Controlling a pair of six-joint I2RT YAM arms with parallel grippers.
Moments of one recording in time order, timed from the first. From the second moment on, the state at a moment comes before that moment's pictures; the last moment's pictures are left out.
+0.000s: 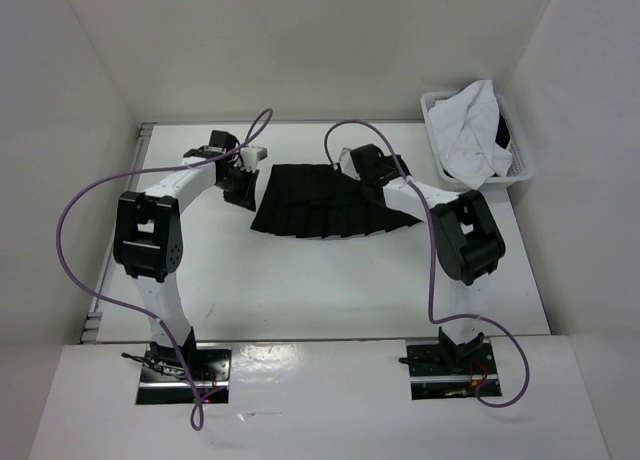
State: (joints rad) left arm -0.14 1.94 1.49 -0.68 0.37 0.14; right arm 0.44 1.93 1.30 -0.12 0.60 -0.88
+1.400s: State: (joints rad) left arm 0.05 1.66 1.14 -0.49 0.16 0.07; right arm 0.24 1.75 1.18 -0.32 0.31 -0.32
